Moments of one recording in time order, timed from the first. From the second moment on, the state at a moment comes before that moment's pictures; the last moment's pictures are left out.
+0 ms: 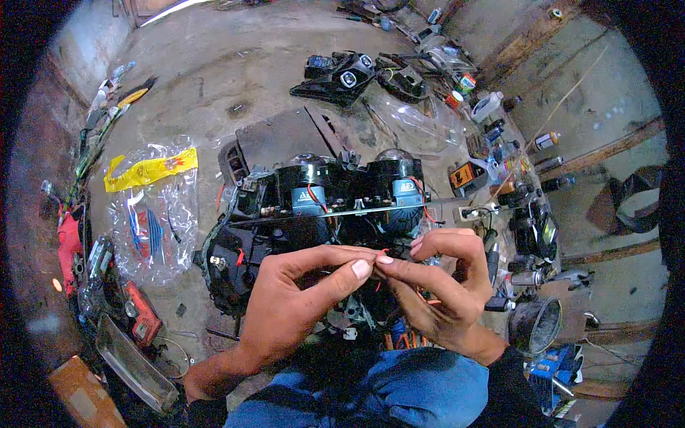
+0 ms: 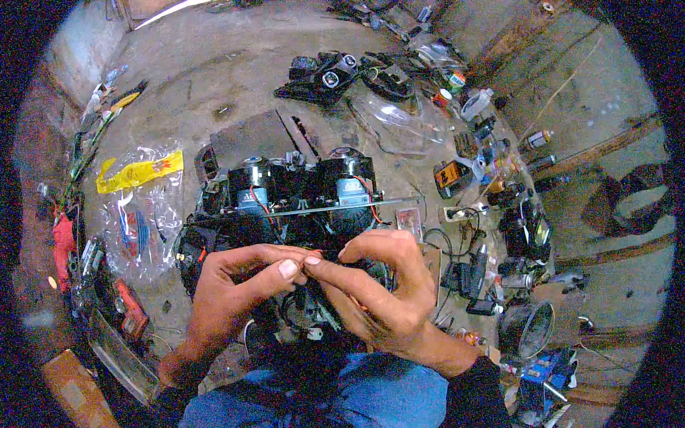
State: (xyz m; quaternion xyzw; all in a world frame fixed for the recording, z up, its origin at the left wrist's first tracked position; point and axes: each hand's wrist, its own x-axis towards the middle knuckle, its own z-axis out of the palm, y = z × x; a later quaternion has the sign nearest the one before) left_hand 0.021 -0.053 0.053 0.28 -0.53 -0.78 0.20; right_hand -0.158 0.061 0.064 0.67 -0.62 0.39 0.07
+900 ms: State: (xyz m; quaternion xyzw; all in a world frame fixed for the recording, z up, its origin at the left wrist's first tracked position) left_hand 0.021 -0.070 0.048 0.27 -0.49 -0.82 0.11; right_hand -0.152 0.056 0.058 0.67 -0.62 0.39 0.13
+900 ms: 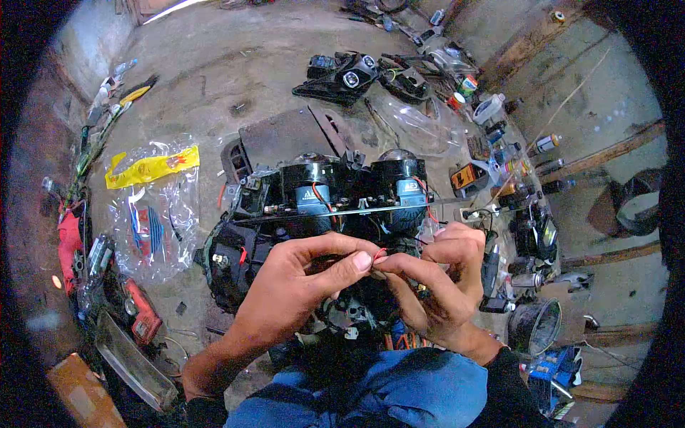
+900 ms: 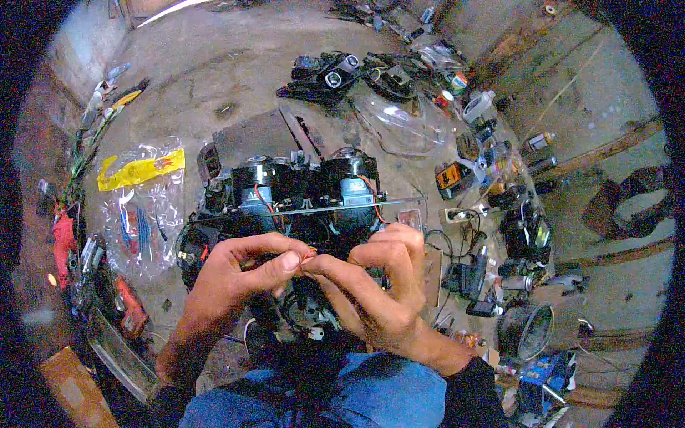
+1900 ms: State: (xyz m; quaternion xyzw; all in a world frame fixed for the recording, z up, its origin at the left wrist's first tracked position) left_hand -0.015 -0.004 0.001 0.27 -0.78 -0.34 0.46; right_hand -0.190 0.045 0.093 0.31 -0.61 0.31 -0.66
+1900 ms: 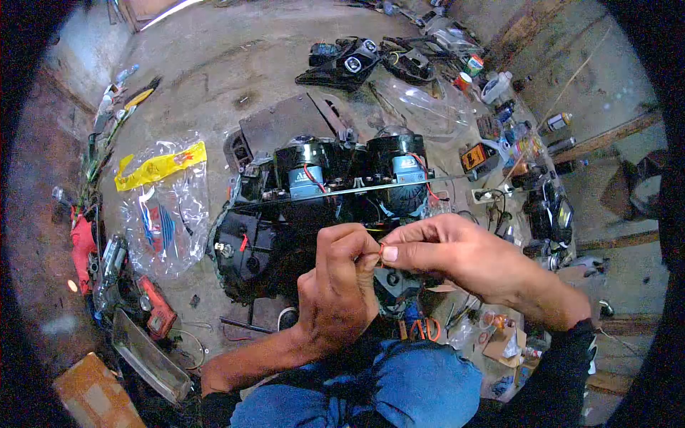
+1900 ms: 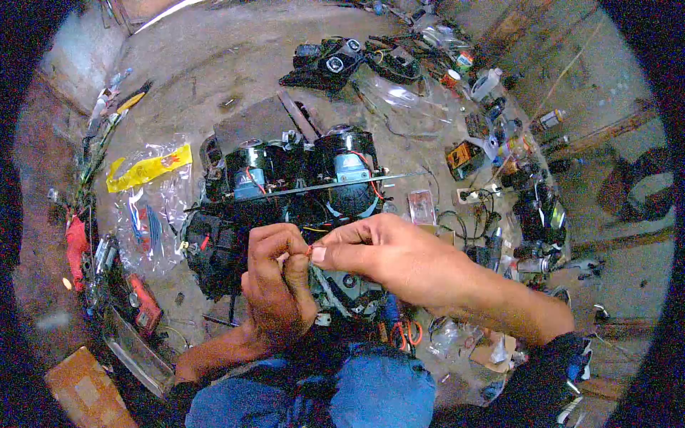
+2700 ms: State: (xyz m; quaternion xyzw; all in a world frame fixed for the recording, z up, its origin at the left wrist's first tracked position) left_hand 0.005 -0.030 0.035 0.29 -0.68 -0.63 0.24; right_hand -0.205 0.050 0.079 0.80 -0.53 0.28 0.03
